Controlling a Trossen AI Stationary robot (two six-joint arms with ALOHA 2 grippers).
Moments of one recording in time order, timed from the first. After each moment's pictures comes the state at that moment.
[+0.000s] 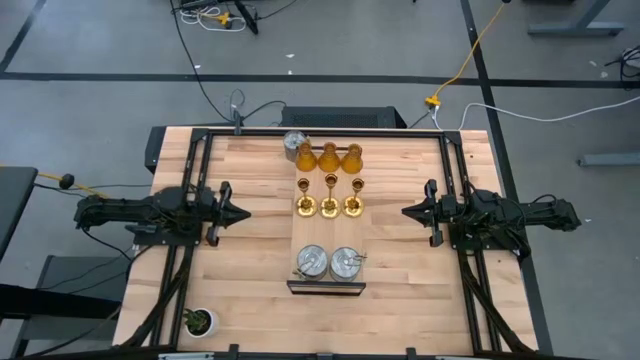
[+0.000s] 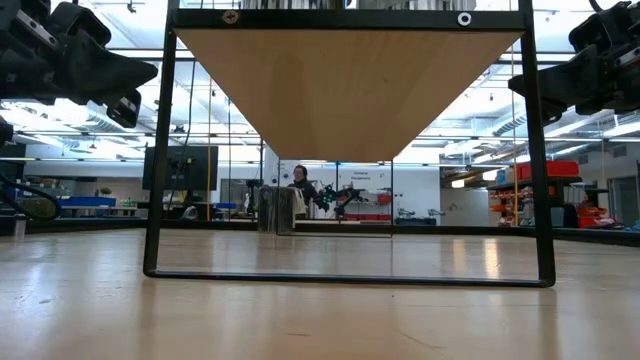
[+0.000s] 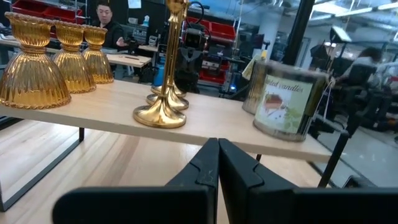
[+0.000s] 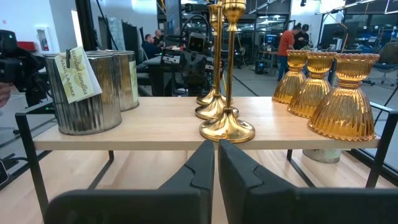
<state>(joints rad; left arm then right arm) -0.04 0.01 0.01 0.07 -0.01 -0.20 0.07 0.00 0.02 0.02 0.06 -0.01</state>
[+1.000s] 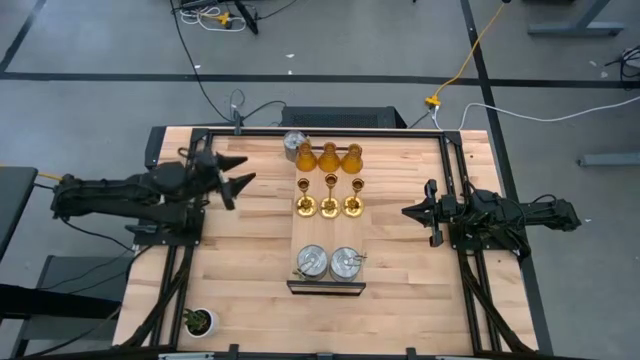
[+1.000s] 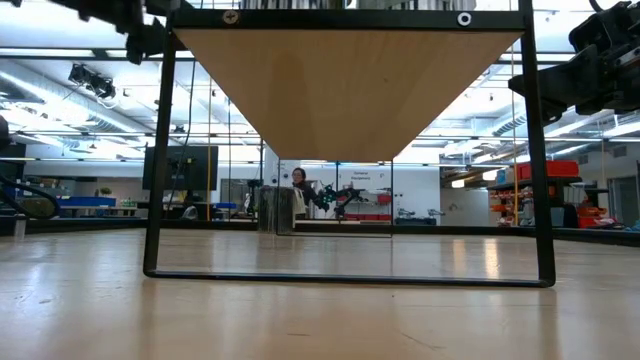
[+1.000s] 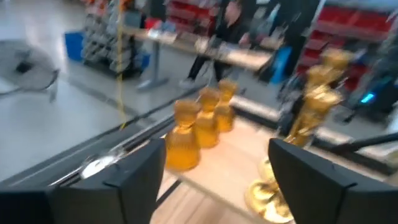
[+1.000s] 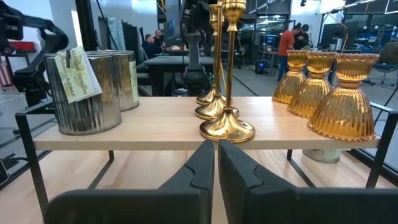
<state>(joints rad) 0.01 0.52 0.56 -0.14 -0.49 -0.25 0.07 0.00 0.02 0.02 0.06 -0.01</state>
